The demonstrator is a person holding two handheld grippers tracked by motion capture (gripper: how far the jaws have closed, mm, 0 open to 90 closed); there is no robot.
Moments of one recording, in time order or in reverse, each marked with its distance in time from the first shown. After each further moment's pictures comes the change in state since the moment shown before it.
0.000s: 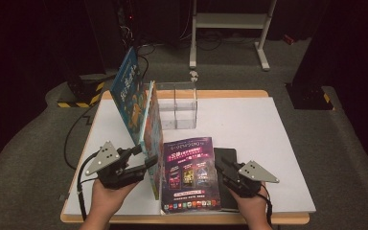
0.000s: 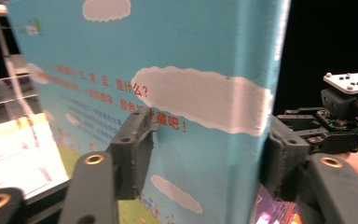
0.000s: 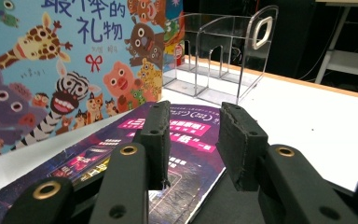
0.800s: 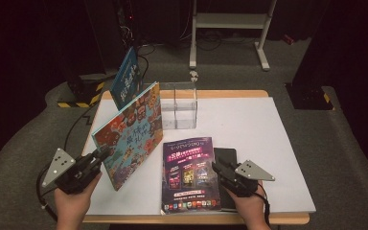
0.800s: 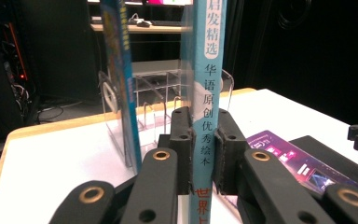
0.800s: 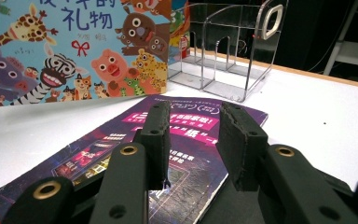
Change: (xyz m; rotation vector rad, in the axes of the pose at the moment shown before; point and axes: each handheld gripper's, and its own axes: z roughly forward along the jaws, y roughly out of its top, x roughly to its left) left arm 0.049 -0.027 -0.069 -0.060 0.290 -0.018; right arm 0.001 -0.002 0.007 0.027 0.019 0.010
